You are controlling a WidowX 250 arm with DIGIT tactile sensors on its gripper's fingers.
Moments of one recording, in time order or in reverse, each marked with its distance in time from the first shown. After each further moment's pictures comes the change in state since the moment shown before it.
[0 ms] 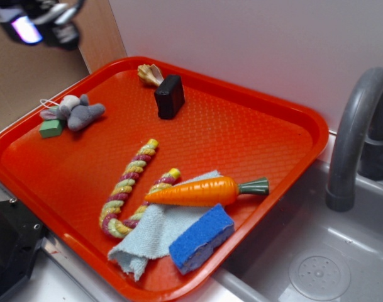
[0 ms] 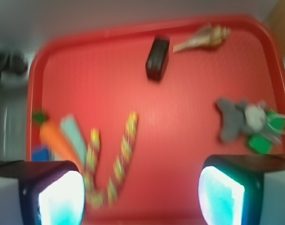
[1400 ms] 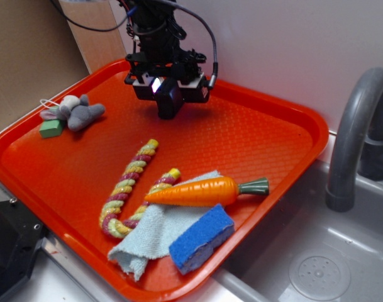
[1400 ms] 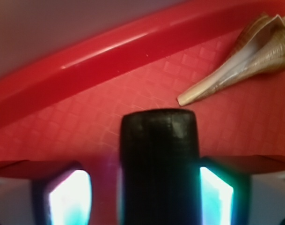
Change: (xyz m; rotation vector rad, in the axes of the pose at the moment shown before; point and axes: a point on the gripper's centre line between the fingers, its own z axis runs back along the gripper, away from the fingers) arm 0.079 0.009 -0.160 0.157 0.053 0.249
